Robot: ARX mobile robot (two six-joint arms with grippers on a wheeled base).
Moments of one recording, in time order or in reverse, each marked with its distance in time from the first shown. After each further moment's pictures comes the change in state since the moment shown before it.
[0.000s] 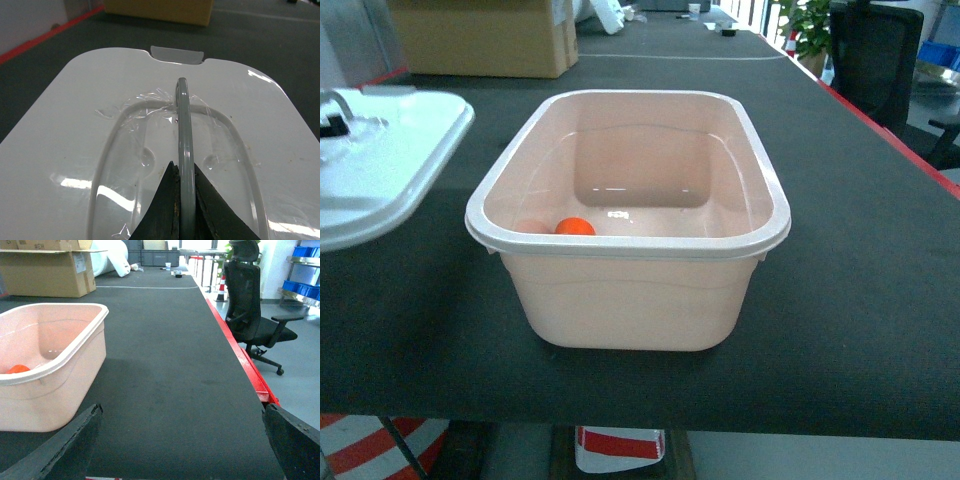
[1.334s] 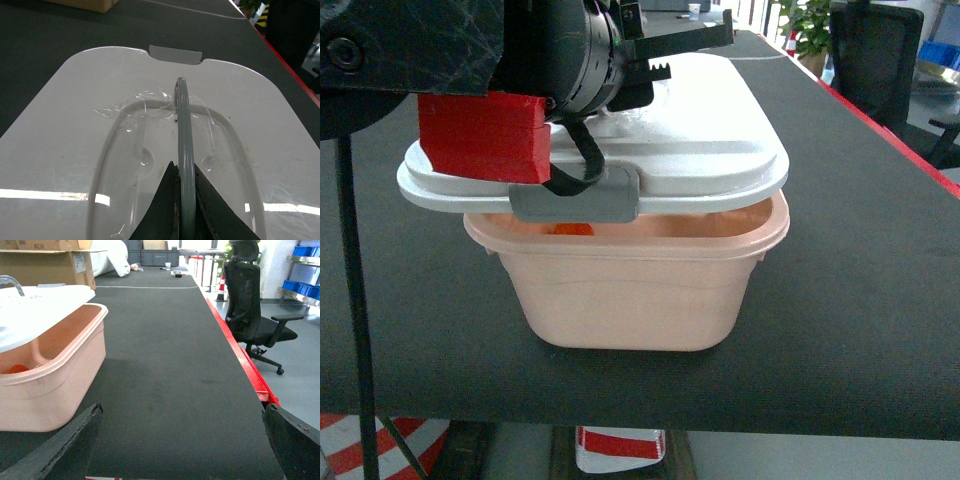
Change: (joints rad) left arm -0.755 -0.170 0.102 -0.356 -0.573 -0.237; right arm 0.000 0.000 0.000 0.000 0.000 0.000
